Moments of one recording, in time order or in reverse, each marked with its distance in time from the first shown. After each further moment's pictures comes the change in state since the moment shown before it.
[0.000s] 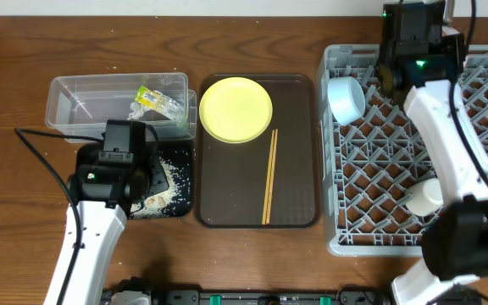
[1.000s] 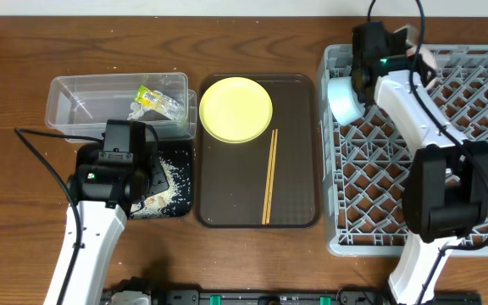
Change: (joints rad) left arm 0.000 0.000 0.000 -0.001 0.001 0.000; right arm 0.037 0.225 0.008 -0.103 -0.058 0.143
